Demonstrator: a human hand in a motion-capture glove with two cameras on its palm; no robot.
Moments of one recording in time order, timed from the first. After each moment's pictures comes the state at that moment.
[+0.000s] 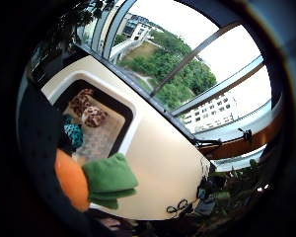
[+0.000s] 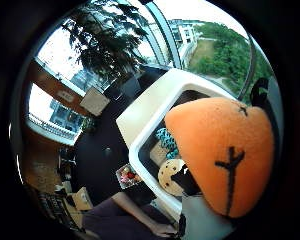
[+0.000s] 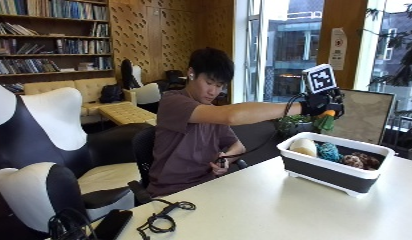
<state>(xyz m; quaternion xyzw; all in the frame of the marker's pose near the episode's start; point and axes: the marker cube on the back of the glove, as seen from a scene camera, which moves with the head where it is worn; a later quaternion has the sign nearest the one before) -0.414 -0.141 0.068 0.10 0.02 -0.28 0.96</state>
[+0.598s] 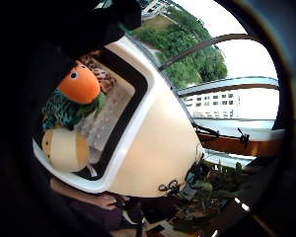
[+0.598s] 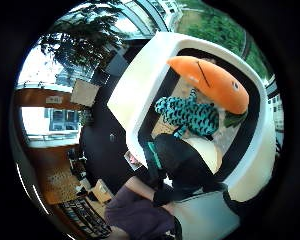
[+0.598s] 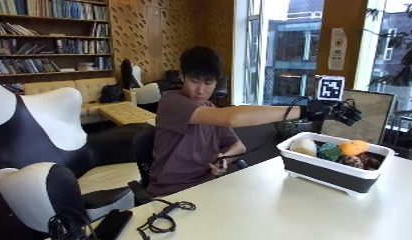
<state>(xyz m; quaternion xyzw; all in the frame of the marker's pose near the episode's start) -0.422 -0.136 0.110 -0.07 0.09 -0.19 0.97</state>
